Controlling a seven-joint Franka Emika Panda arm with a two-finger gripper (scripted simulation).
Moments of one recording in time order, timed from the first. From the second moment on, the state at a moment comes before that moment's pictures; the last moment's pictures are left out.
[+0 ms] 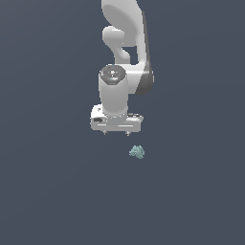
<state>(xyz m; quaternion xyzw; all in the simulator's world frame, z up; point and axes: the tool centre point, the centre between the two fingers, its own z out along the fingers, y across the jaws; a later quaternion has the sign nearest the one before) -0.005 -0.026 0.146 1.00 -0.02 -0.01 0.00</state>
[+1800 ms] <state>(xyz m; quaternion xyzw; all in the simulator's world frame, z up) 0.005 0.016 0.126 0.99 0.16 -0.01 0.01</state>
